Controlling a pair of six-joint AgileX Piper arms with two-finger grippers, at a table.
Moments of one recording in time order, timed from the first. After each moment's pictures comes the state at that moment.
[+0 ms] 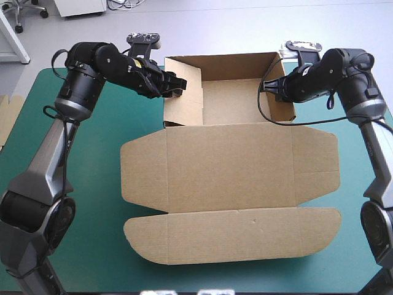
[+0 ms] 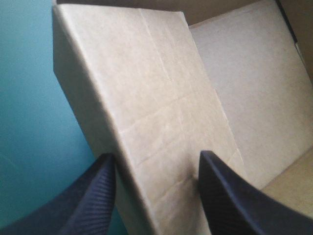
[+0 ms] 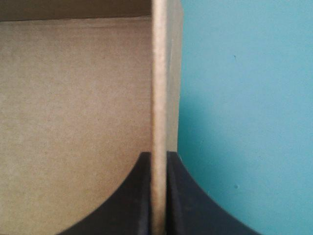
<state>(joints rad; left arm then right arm) -0.36 1.85 -2.13 -0.30 1.25 -0.02 0.17 1.72 -1.85 0.20 1.14 0.04</state>
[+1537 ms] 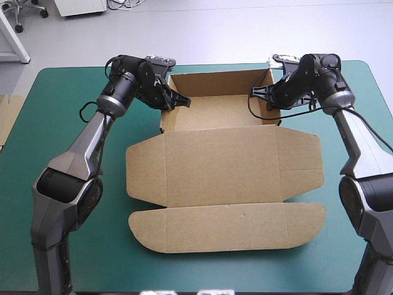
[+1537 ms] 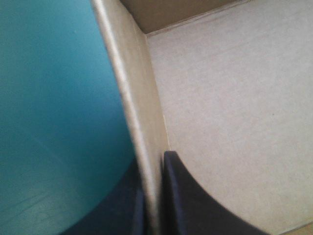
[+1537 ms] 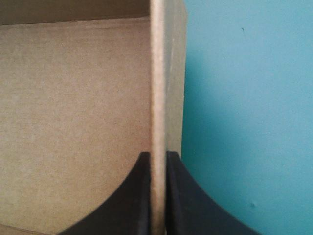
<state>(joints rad) -0.39 2.08 -2.14 -0.06 1.23 -0.03 0.18 1.92 -1.91 0.18 1.14 0.13</state>
